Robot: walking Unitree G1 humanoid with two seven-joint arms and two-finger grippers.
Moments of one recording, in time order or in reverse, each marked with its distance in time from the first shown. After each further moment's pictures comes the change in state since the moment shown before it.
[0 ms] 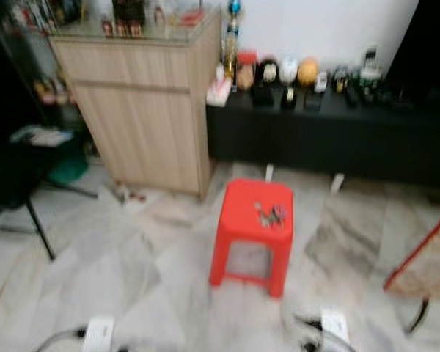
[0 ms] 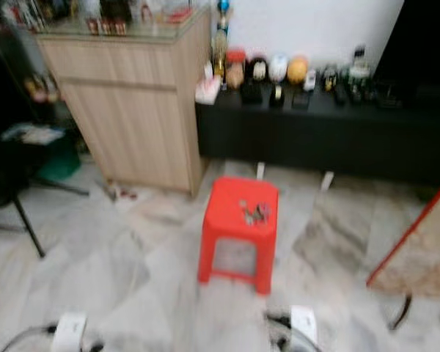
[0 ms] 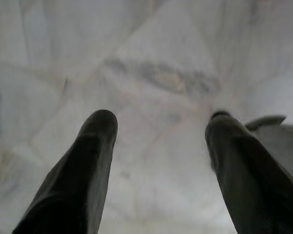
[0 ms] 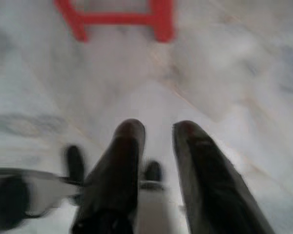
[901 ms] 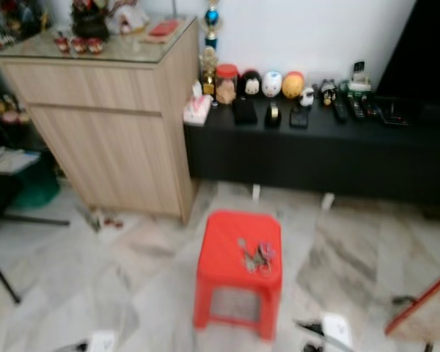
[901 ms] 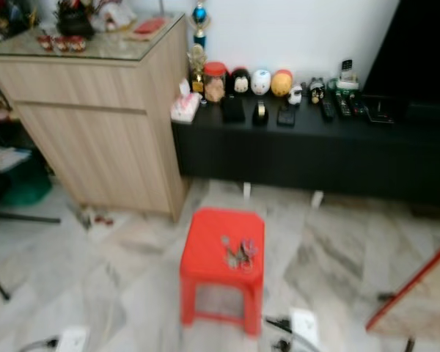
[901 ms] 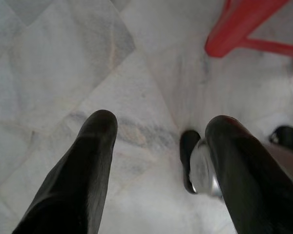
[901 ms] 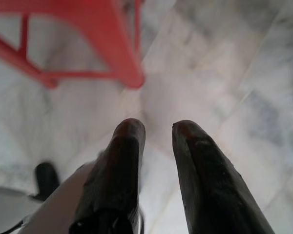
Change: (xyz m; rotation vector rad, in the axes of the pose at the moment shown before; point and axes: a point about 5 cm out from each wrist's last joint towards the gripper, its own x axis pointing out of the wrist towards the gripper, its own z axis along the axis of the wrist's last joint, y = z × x) left arm 0.000 -0.035 -0.004 -0.028 0.000 -0.066; right arm -0.009 -0.046 -0.012 -0.021 0.009 -0.084
